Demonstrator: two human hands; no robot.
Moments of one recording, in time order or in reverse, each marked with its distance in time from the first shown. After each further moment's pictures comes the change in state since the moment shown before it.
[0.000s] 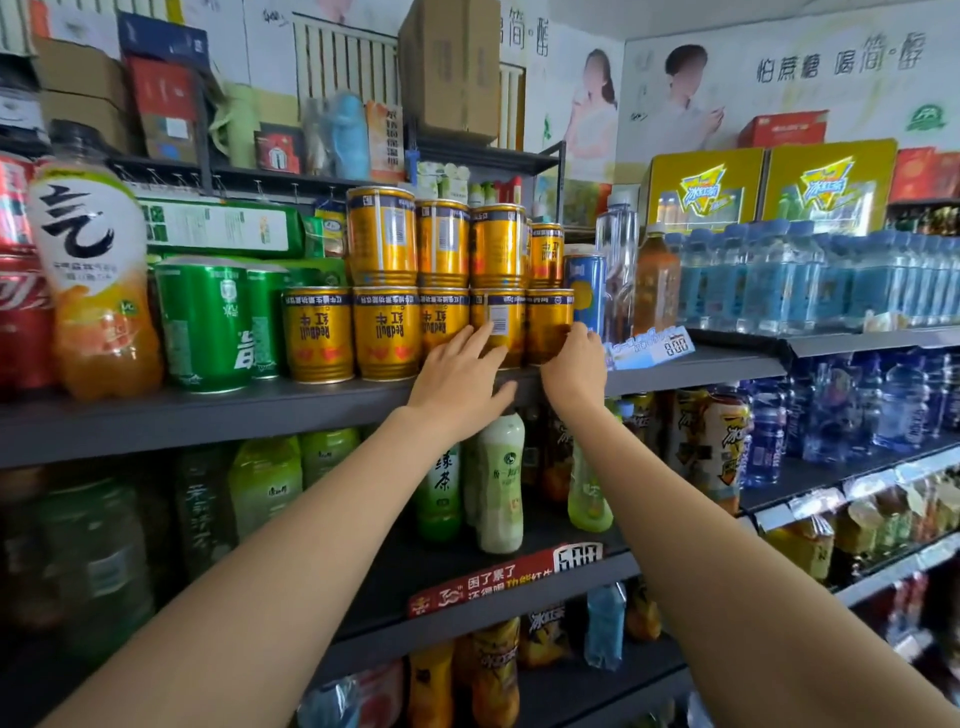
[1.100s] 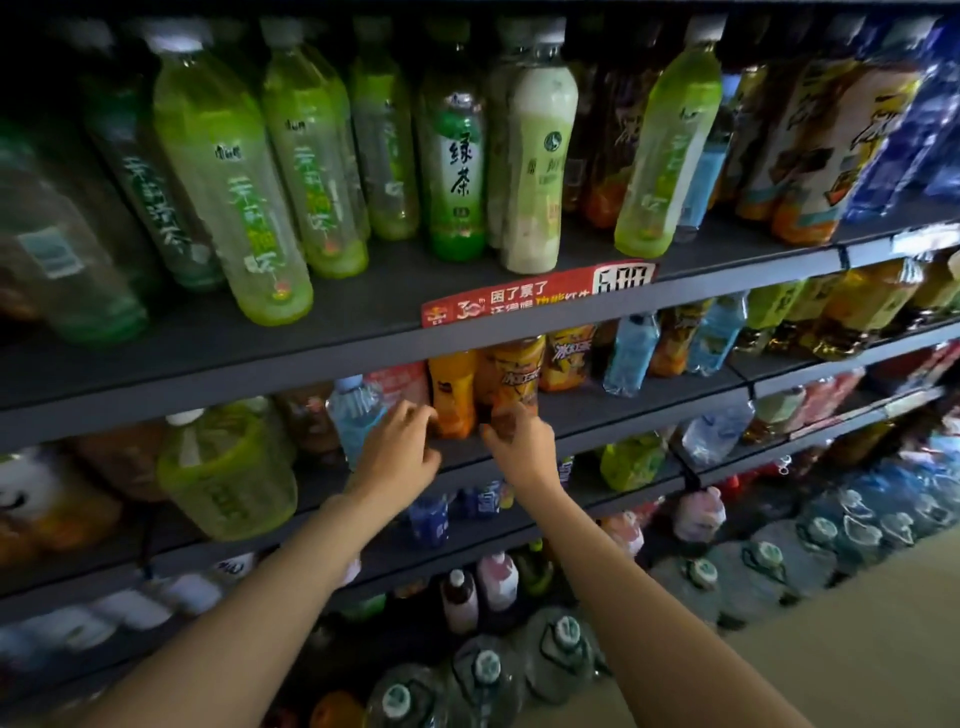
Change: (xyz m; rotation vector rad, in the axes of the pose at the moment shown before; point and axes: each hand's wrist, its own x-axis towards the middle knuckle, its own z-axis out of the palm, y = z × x) left_hand -0.265 0.001 0.213 -0.351 -0.429 -0.402; right_hand -0.280 0.186 0.147 0.106 -0.570 0.225
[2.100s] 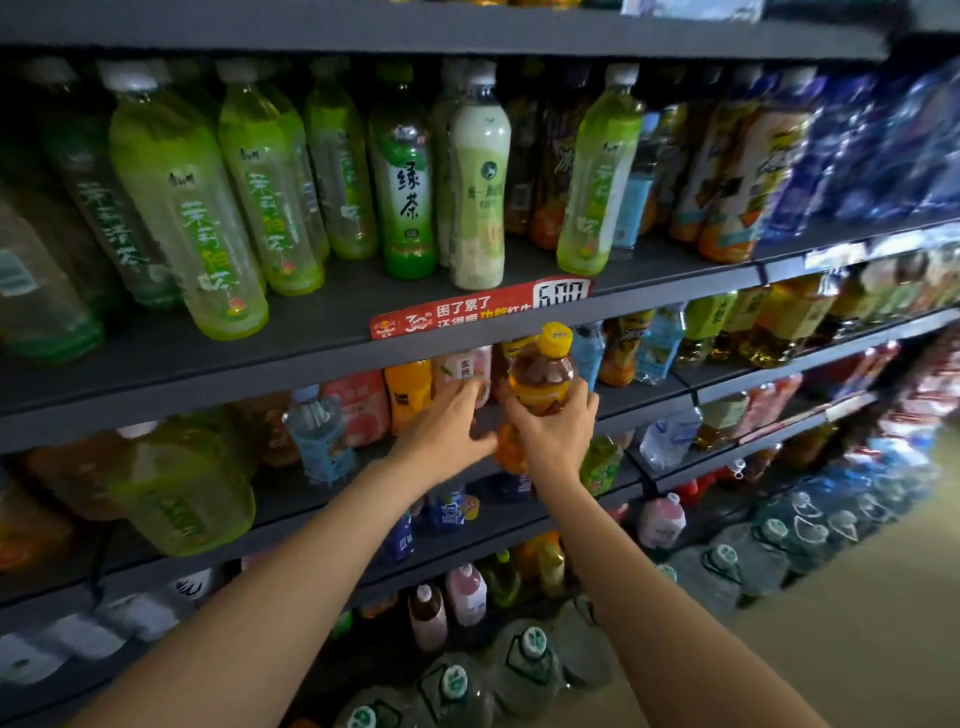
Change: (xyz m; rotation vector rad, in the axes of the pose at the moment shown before) left_hand 0.019 0.096 -0.009 -0.206 -0.084 0.148; right_hand -0.007 0.002 -0.070 0.297 0.462 0.118
